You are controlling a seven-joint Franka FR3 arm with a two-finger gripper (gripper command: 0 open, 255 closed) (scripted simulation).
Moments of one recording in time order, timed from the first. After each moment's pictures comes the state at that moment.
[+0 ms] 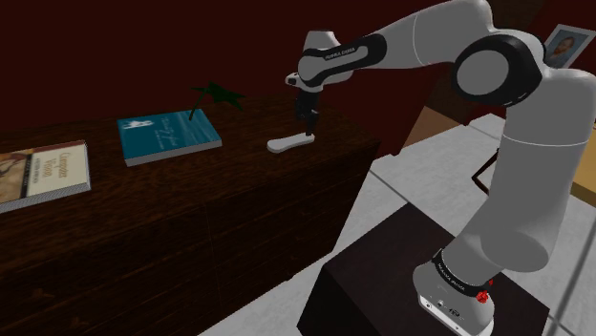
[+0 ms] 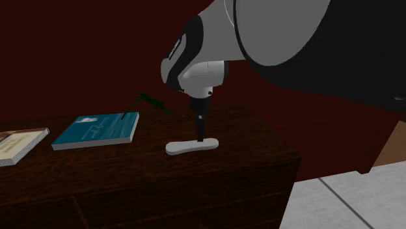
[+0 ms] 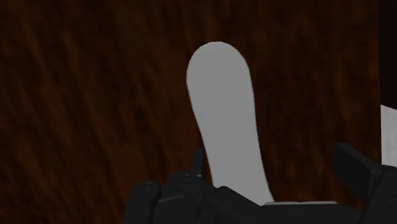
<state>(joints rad) 0.18 0.40 -0.13 -1.70 0.07 2.08 -1.33</state>
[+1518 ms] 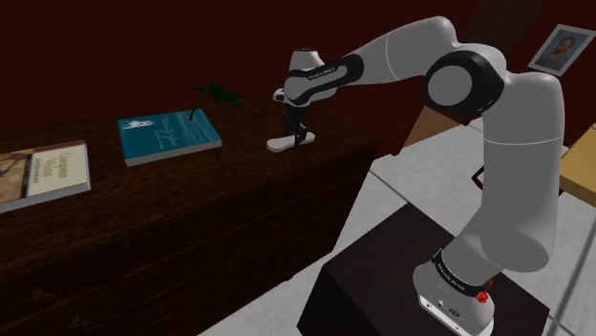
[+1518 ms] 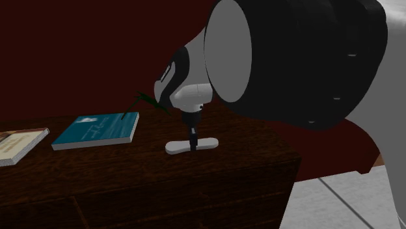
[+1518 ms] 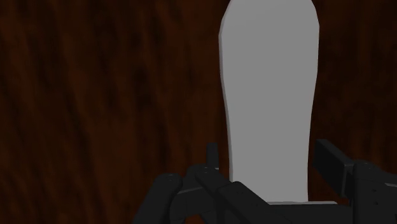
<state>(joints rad) 0.18 0.55 -0.09 -1.63 0.07 2.16 -1.42</state>
